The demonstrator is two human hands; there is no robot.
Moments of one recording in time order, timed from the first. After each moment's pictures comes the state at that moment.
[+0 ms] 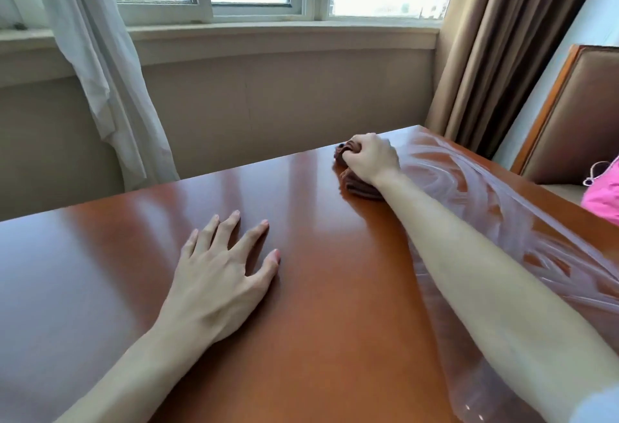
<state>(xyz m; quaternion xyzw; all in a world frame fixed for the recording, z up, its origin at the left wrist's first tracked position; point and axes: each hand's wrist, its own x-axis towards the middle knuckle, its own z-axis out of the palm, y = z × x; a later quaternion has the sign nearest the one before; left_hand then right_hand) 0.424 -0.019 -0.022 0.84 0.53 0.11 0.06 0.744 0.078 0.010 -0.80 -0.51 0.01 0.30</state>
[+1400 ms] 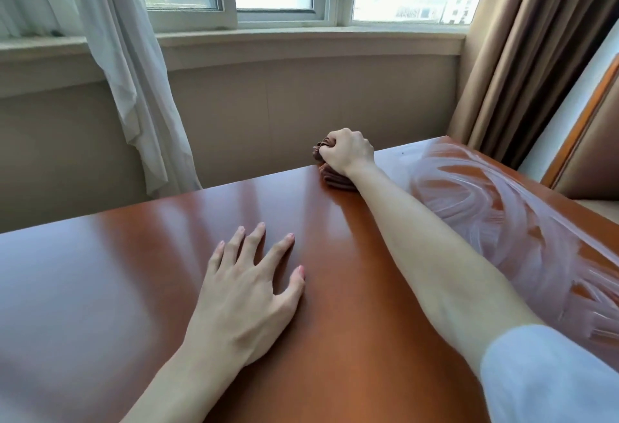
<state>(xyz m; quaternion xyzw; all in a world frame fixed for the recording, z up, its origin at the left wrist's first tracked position) 0.425 -0.020 -0.022 0.84 0.53 0.12 0.06 0.691 0.161 0.015 -0.78 -0.56 0.03 0.27</state>
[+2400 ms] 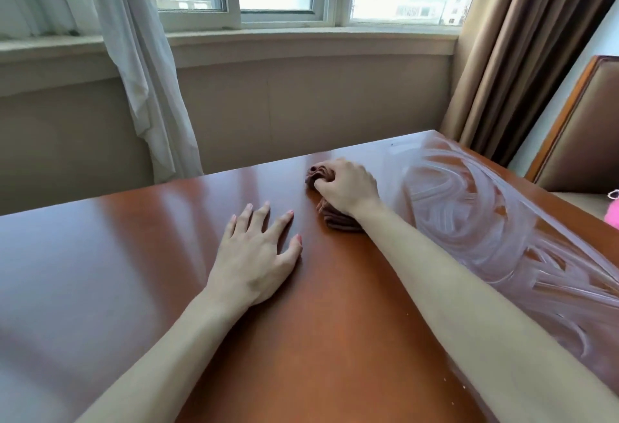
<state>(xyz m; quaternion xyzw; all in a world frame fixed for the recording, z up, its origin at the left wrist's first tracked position) 0.424 -0.020 -0.022 0.85 0.52 0.11 0.06 0.638 0.031 0.008 -0.75 -0.60 0.04 0.28</state>
